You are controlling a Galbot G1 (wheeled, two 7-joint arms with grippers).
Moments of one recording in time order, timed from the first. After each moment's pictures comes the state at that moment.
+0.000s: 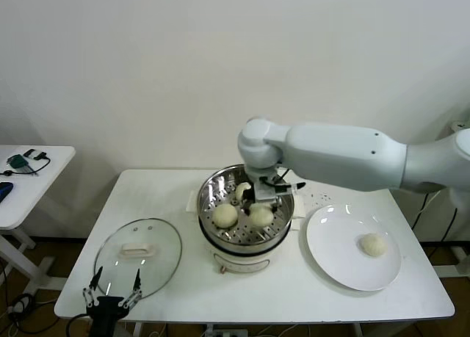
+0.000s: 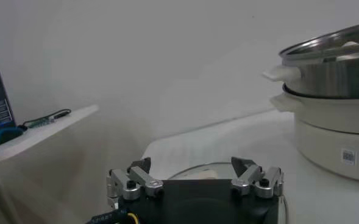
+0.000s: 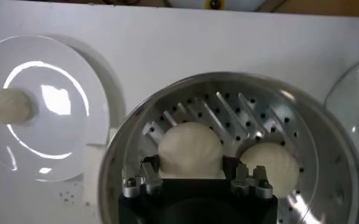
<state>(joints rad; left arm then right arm) 1.84 -1.48 -0.70 -2.05 0.10 -0.07 -0.04 0.53 1.20 -1.29 1.48 -0.20 0.51 -1.33</state>
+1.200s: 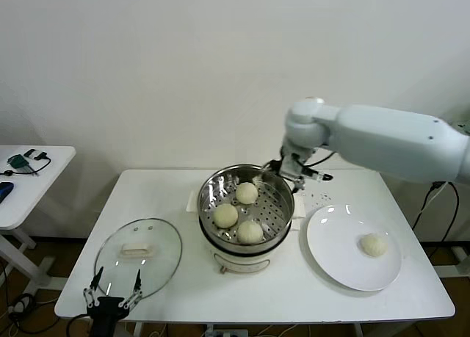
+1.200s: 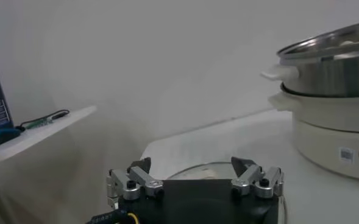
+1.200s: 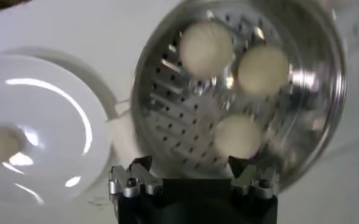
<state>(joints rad) 1.84 -1.47 -0.70 -2.05 0.09 -0.08 -0.04 0.72 0.81 -1.41 1.47 0.01 0.05 -1.09</state>
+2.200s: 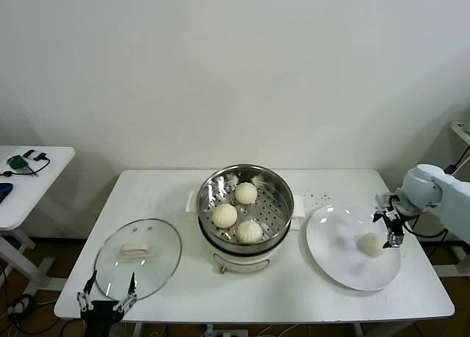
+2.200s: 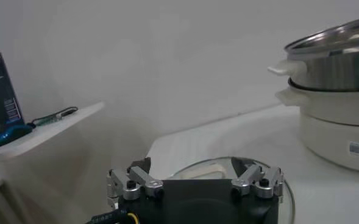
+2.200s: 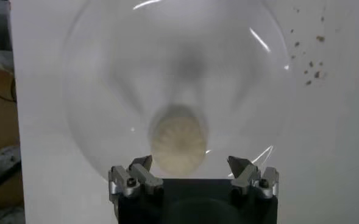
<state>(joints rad) 1.86 -1.48 -0.72 -2.05 0.10 -0.08 -0.04 0.06 0.53 -0.95 1.18 -0.06 -0.23 -1.09</state>
